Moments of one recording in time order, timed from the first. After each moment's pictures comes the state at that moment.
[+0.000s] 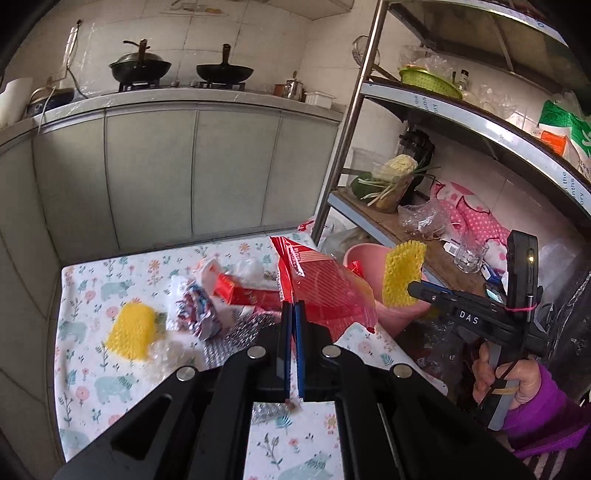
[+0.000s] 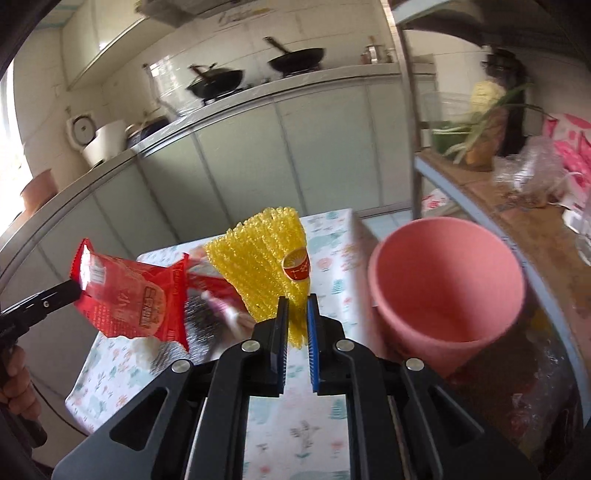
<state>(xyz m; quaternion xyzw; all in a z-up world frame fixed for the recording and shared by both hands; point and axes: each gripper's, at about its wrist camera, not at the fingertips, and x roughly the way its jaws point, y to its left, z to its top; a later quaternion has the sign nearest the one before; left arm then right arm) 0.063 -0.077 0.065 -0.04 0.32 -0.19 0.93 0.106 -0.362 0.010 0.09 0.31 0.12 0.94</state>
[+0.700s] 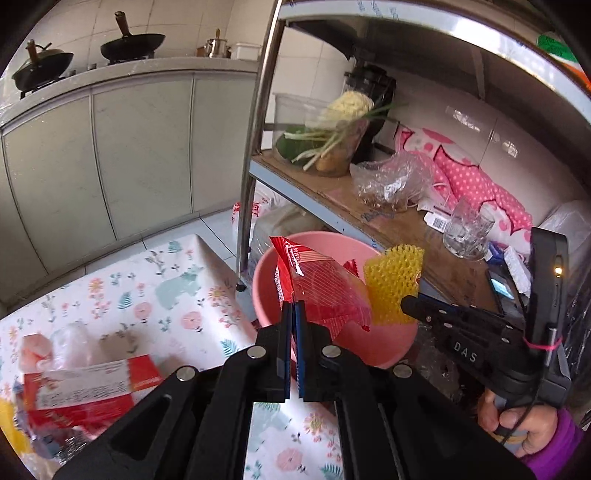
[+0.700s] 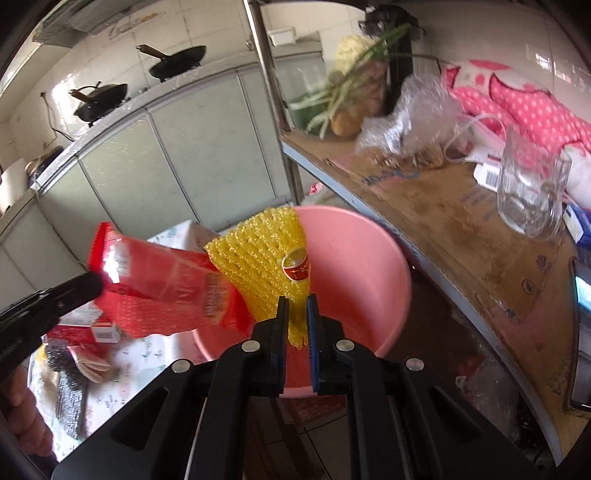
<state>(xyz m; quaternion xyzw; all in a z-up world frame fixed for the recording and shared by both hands) 0.207 -0.273 -0.005 0.02 0.37 -0.28 0.89 0.169 -0.465 -0.042 0.12 0.35 -0.04 0.93</state>
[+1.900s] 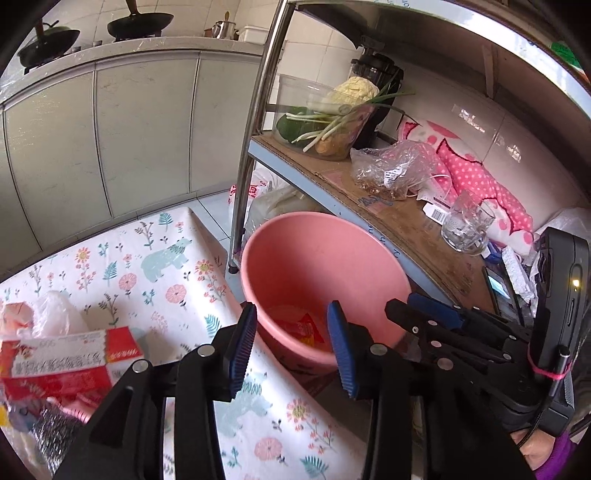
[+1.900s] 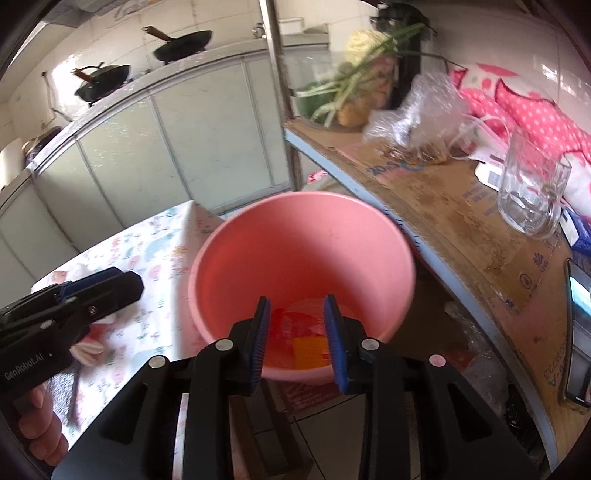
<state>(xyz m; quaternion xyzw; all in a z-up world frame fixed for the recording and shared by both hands) 0.193 -0.268 -0.013 -0.01 0.39 -0.27 0.88 0.153 -0.436 -0.035 0.08 0.36 -0.02 0.93</state>
